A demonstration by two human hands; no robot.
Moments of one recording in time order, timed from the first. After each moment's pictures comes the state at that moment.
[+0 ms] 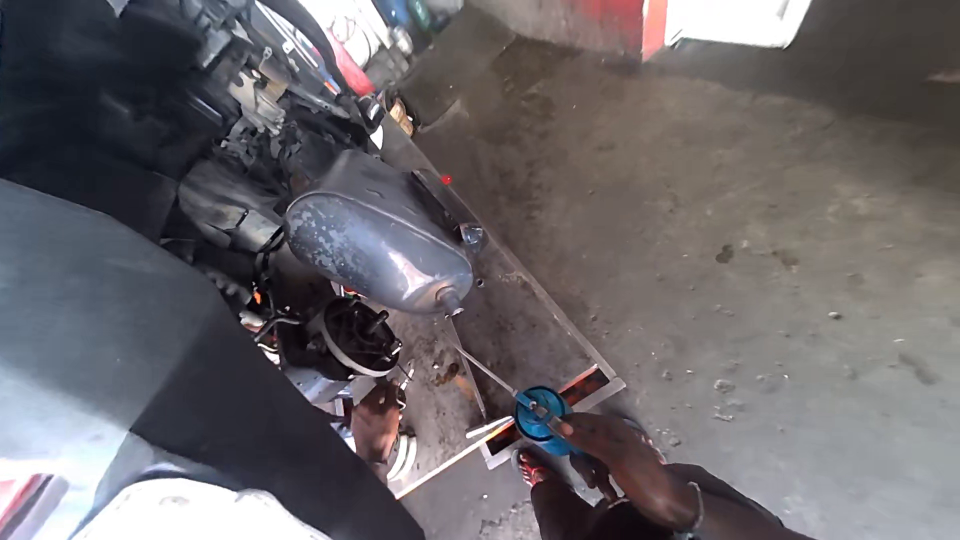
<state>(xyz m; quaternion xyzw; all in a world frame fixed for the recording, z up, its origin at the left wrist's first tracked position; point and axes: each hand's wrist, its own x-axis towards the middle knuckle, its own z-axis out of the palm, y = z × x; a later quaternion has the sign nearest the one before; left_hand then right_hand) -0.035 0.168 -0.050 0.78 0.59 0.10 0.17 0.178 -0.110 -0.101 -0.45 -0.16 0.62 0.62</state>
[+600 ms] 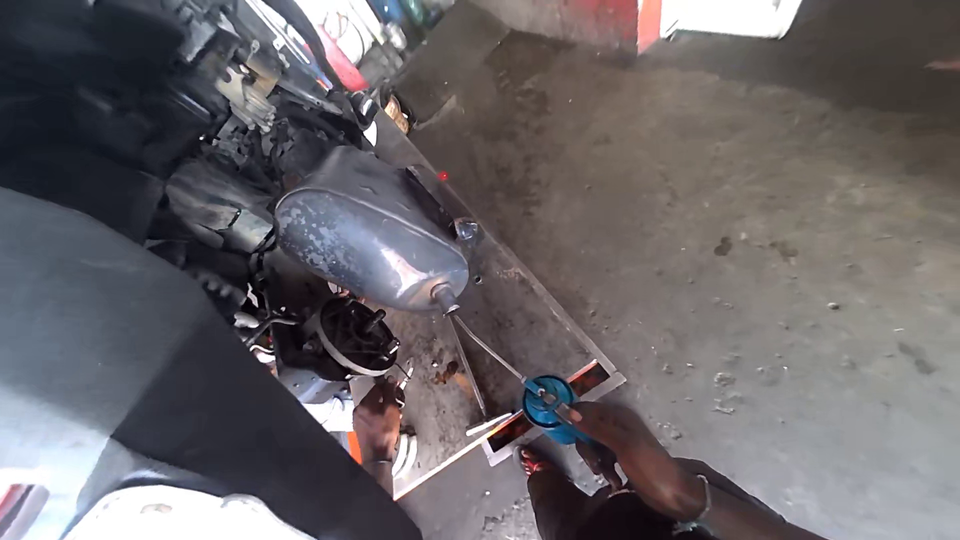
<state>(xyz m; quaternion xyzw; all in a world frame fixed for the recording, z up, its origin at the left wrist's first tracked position) -0.032 0.166 -0.057 0.76 0.61 0.13 0.17 0.181 -0.112 -0.108 -0.44 -0.13 0.59 0.66</state>
